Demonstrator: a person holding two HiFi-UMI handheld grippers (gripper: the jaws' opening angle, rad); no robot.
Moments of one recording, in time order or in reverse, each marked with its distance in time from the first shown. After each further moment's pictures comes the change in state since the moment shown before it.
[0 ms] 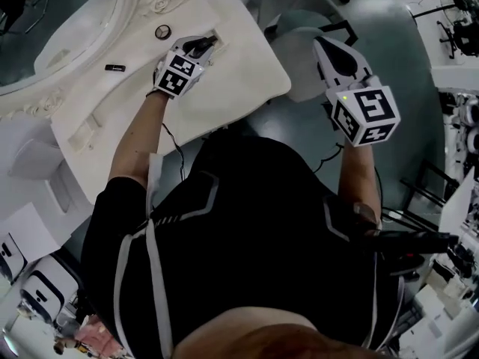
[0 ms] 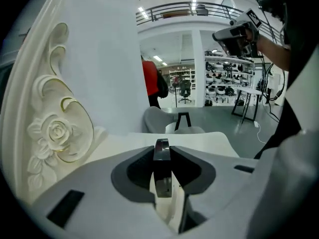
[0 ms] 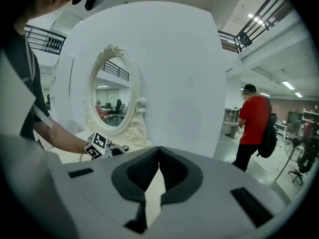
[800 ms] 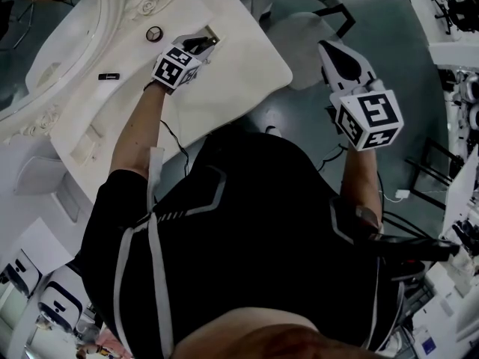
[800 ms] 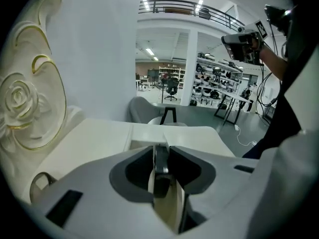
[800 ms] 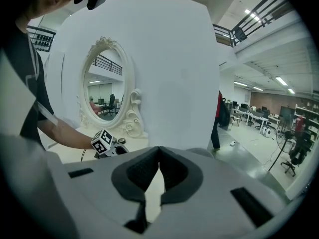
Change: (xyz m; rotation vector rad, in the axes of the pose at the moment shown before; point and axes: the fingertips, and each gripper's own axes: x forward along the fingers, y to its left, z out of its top) left arm 0.040 -0.009 -0.029 -0.042 0.059 -0.227; right arm -0.004 -0.002 -0.029 0.044 0.084 -0.067
